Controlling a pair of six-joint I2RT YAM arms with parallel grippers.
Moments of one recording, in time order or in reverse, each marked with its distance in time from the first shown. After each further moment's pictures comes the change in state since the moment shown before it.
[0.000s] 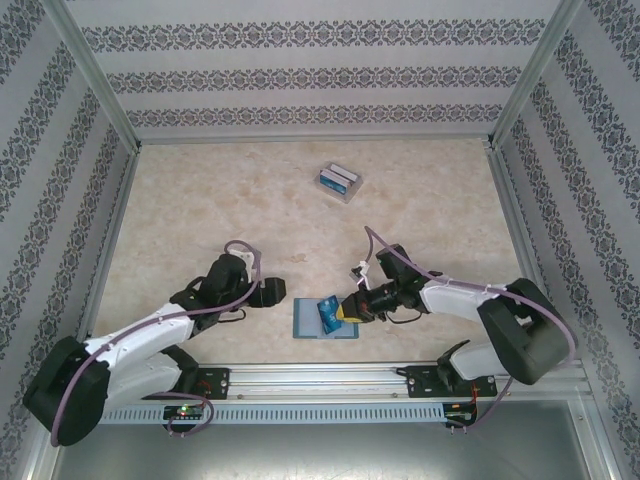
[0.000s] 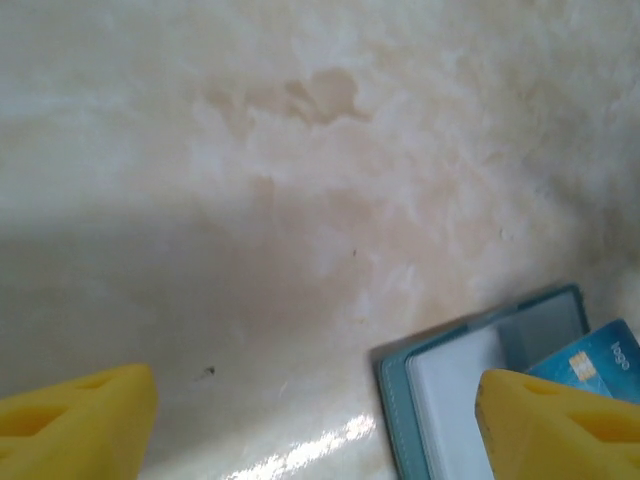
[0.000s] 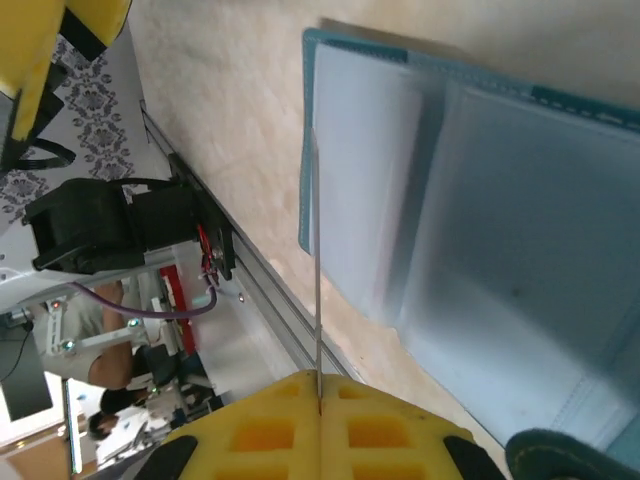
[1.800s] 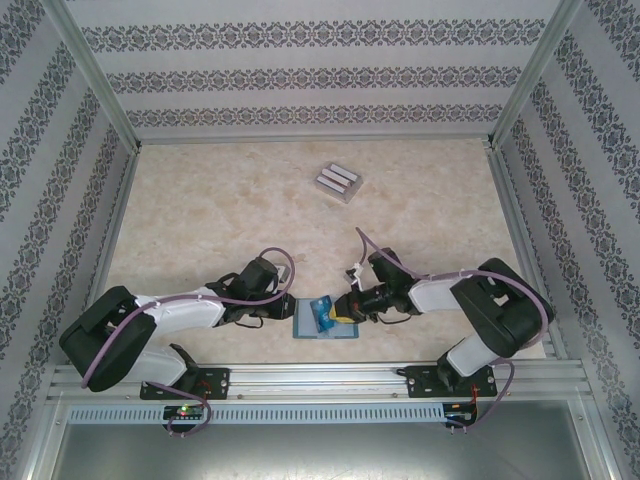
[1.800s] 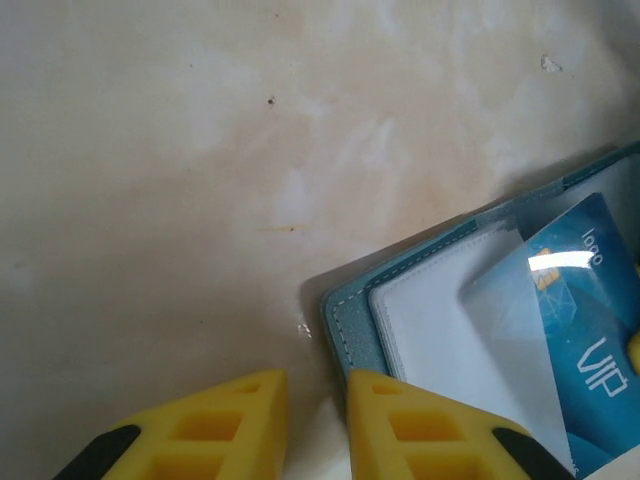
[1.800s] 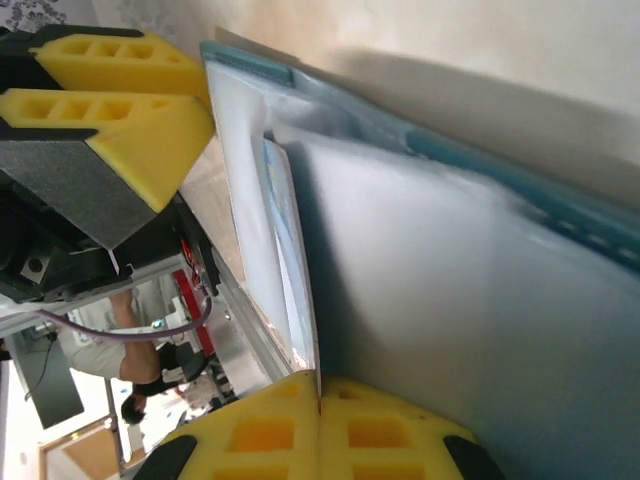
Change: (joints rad) left arm -0.143 0.313 0.093 0.042 0.075 -0.009; right arm 0.046 0.132 -0.027 0.275 0.064 0.146
